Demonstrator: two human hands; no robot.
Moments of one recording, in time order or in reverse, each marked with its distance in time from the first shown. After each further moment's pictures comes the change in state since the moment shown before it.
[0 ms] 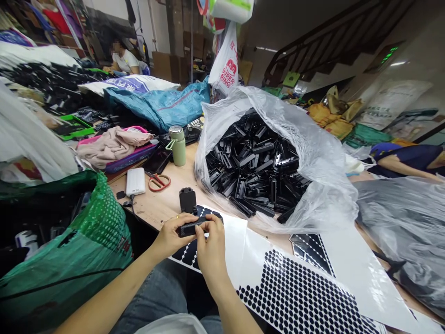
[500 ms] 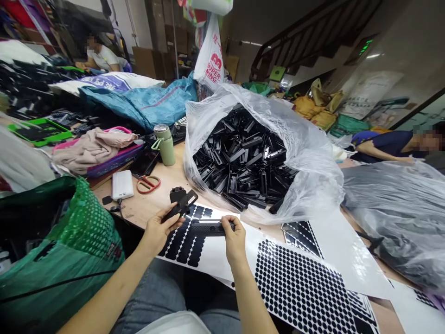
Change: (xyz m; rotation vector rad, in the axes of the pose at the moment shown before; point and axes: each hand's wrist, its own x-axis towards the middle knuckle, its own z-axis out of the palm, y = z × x) left_hand 0.008 -0.014 0.005 -0.631 0.291 -0.532; right_hand 0.015 0.065 -0.043 0.582 0.190 0.358
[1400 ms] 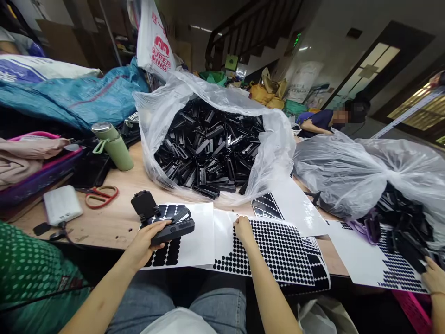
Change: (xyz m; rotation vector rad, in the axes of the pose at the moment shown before) left_hand 0.000 -0.015 0.028 0.162 -0.174 -0.404; right_hand 0.033 0.030 -0.142 -0.864 0.303 -0.016
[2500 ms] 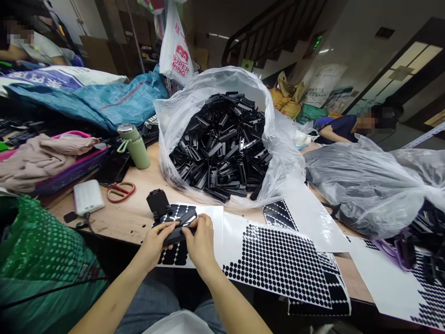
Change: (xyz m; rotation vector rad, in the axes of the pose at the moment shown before) left_hand -0.011 -0.005 -0.001 0.052 0.128 0.158; right_hand -0.091 -0.132 0.073 0.213 -0.126 -0.341
